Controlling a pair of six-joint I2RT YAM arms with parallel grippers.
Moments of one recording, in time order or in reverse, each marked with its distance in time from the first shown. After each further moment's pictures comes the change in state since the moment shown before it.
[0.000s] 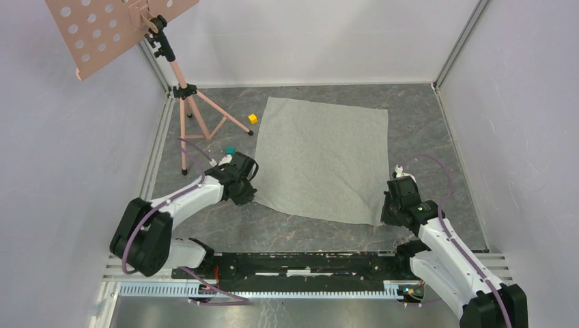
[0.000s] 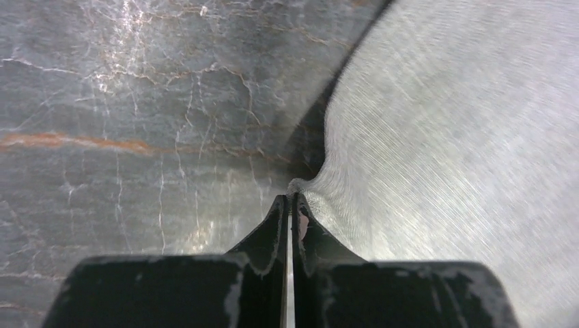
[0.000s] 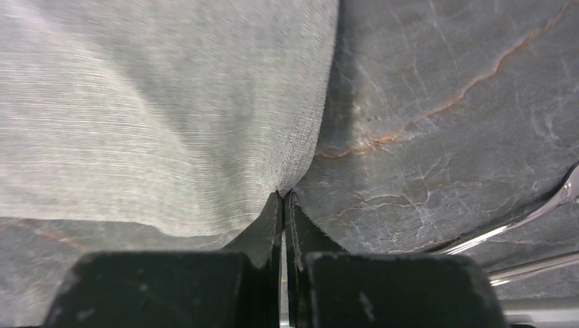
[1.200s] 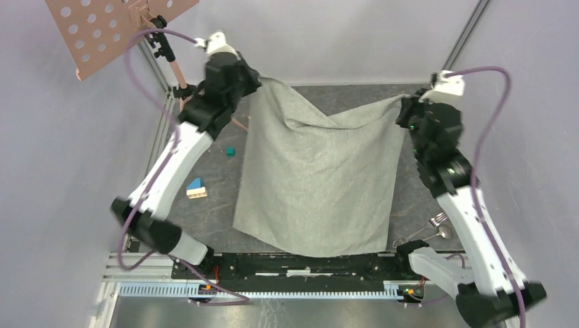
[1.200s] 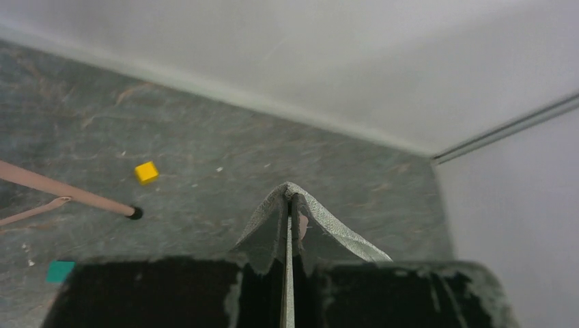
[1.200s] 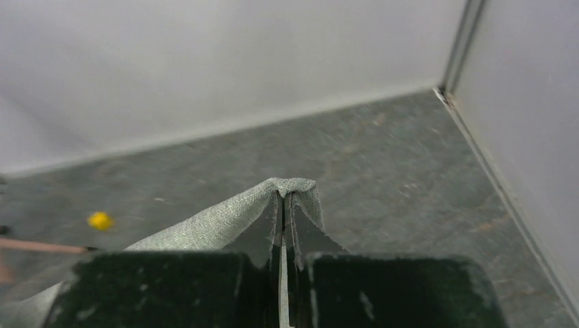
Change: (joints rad) left arm 0.024 0.023 1.029 0.065 -0.149 0.465; right arm -0.007 0.115 0.826 0.401 0.182 -0.225
